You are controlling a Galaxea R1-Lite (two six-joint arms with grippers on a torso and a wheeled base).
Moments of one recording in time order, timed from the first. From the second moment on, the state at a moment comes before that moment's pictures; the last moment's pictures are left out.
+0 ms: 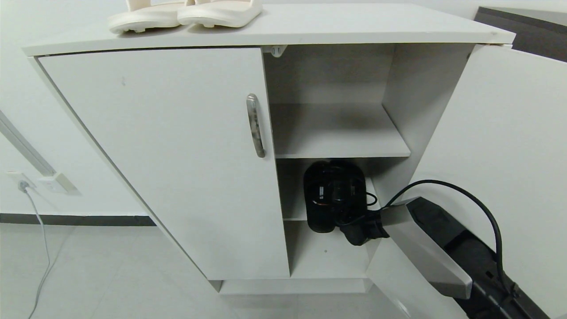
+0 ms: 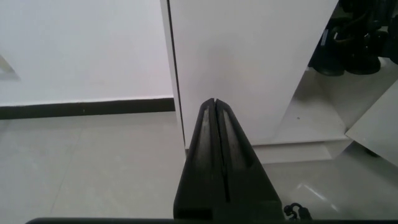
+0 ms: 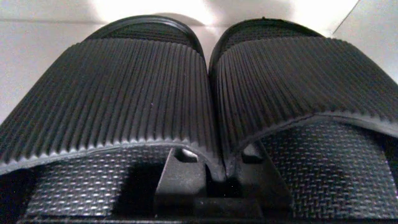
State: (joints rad) left arm 0.00 0.00 0.00 0.01 0.00 0.02; right arm 0.57 2.76 -1.99 -0.70 -0.61 0.05
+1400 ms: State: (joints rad) left arm 0.00 0.00 0.00 0.01 -0.01 0.02; right arm 0.64 2.44 -1.30 -0.98 -0.61 0.05
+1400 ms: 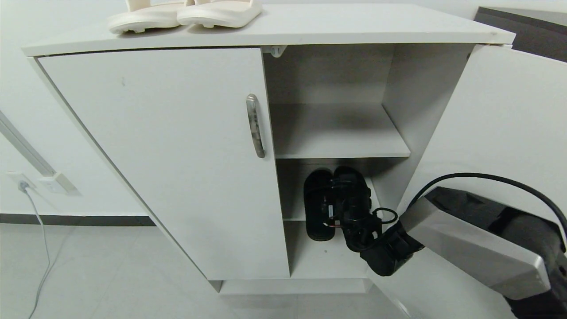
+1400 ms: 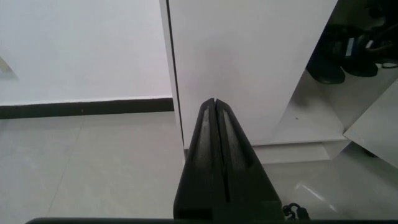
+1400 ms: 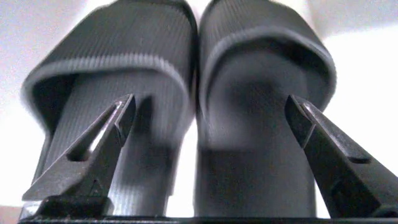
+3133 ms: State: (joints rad) left arm 0.00 0.00 0.00 0.01 -0.01 0.02; right arm 0.79 2.16 -0.79 -1.17 -0.59 0.05
